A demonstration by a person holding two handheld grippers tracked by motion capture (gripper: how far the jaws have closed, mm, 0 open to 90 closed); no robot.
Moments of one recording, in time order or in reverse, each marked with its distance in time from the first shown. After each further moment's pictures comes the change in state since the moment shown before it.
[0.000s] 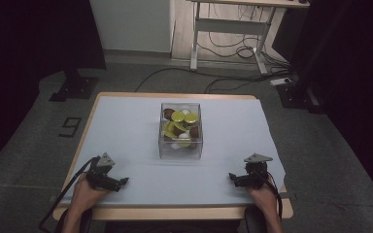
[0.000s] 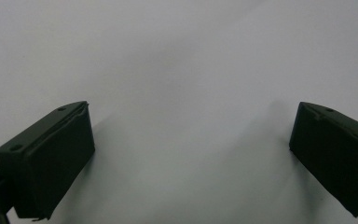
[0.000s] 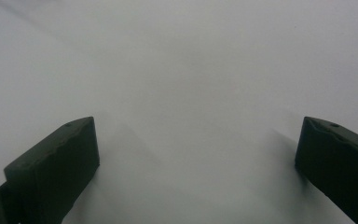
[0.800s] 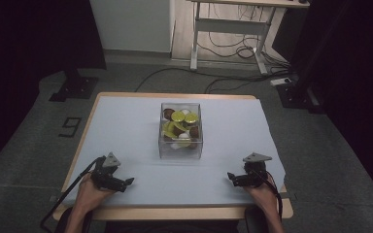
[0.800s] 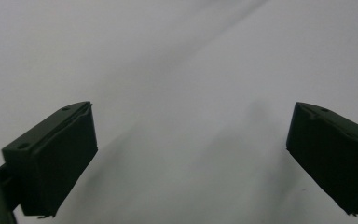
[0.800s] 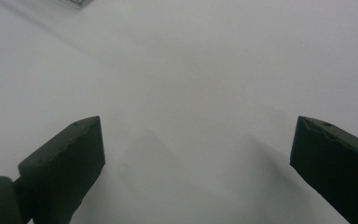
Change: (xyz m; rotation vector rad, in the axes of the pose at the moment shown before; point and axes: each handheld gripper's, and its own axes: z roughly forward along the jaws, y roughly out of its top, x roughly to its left) left arm -0.022 0.017 -0.005 -0.009 0.001 0.016; right arm 0.010 0.010 -0.009 -0.005 0.010 -0.012
